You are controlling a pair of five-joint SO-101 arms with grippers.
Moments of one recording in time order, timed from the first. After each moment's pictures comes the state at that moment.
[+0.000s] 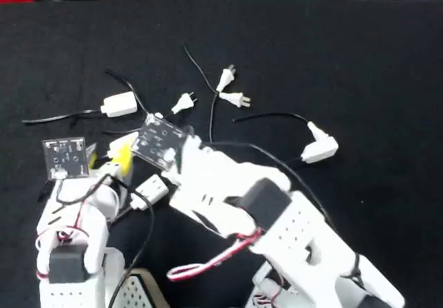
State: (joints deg) left arm -5.5 -104.2 77.8 58.6 2.5; right arm -48.1 -47.1 37.1 73.3 12.9
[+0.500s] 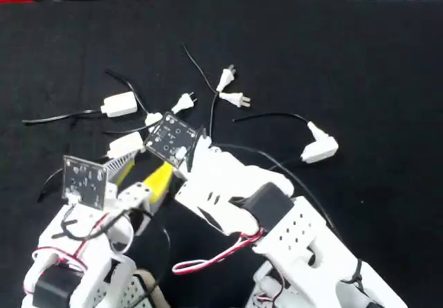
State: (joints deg) left arm 16.0 -104.5 64.8 69.1 3.8; right arm -44.7 -49.0 44.7 65.5 12.4
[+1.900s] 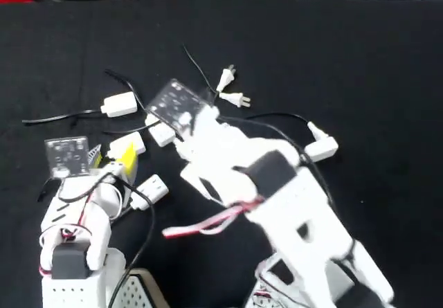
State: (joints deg) left arm -6.3 -104.2 80.9 57.0 8.0; right arm -39.0 -32.9 21.7 82.2 12.4
